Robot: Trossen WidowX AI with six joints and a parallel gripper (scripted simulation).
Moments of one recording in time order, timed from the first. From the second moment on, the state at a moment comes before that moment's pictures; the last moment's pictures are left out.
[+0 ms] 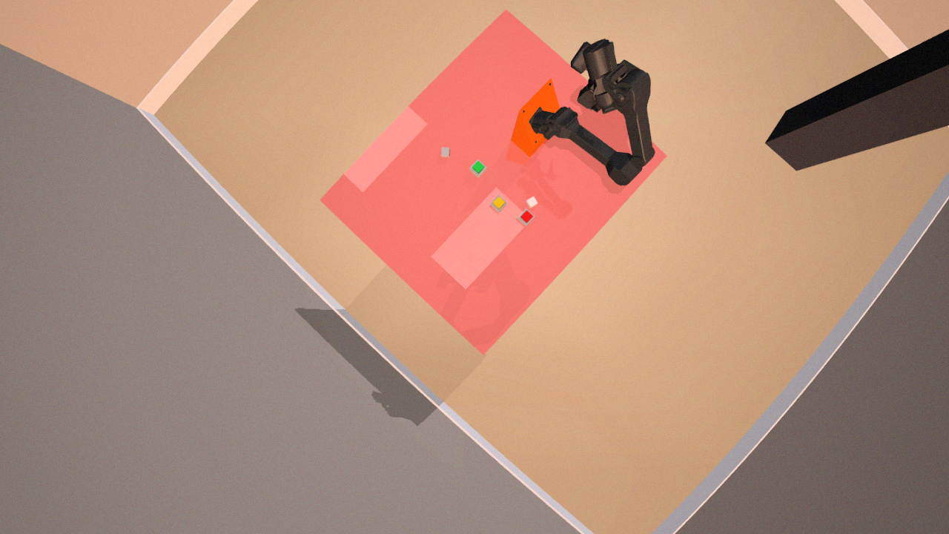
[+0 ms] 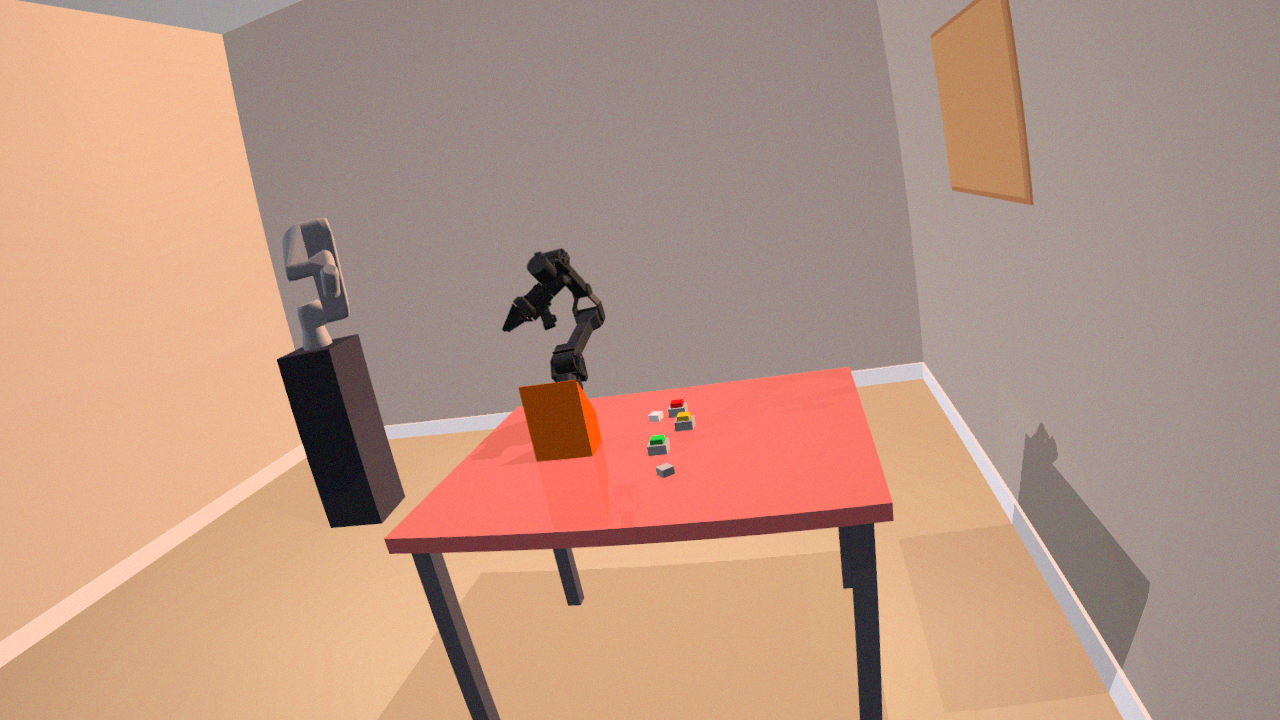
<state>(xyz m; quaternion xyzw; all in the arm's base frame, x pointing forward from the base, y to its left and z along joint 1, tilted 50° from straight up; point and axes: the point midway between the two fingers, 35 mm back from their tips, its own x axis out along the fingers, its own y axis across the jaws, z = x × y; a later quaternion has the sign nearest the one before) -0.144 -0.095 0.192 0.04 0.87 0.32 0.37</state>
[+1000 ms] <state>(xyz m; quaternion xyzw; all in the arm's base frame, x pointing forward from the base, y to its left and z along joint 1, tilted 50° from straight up) 0.221 -0.051 0.135 0.16 0.62 0.13 0.76</state>
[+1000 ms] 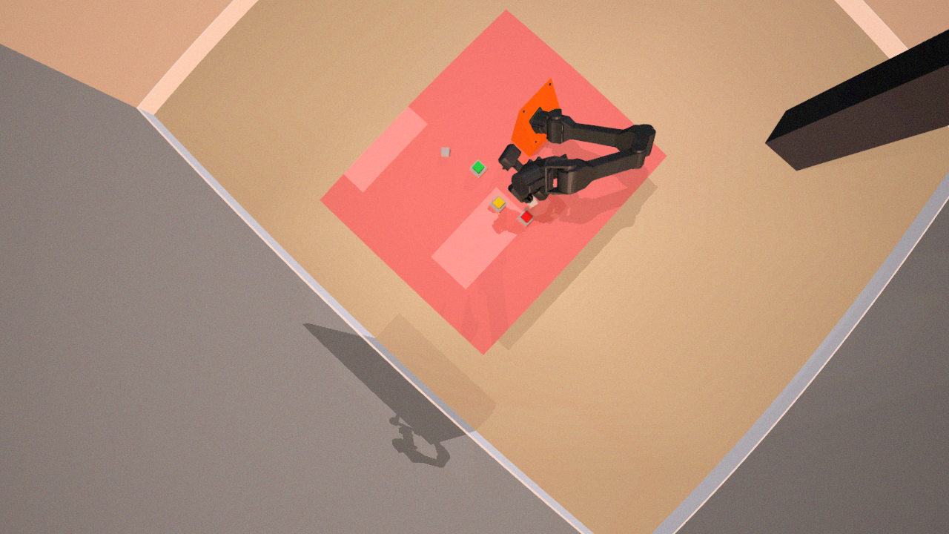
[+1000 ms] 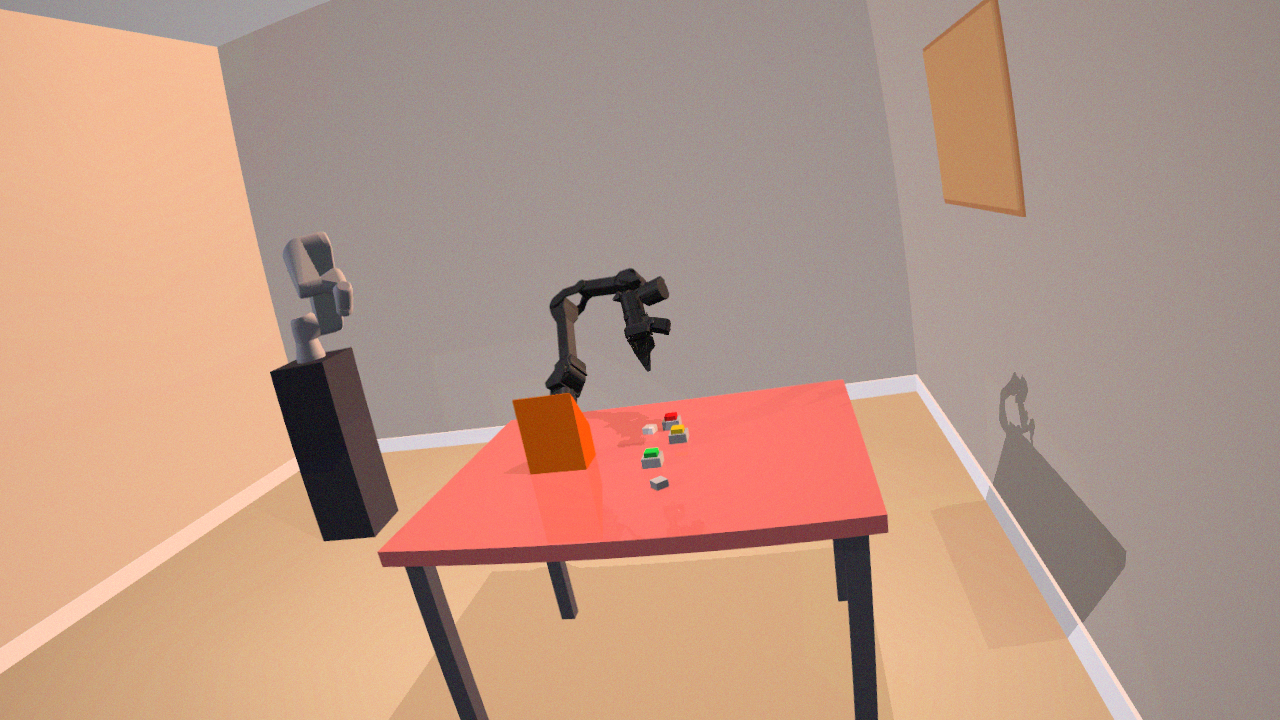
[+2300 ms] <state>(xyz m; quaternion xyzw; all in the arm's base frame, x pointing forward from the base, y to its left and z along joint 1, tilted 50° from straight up) 0.271 0.128 0.129 0.34 0.60 0.25 0.67</state>
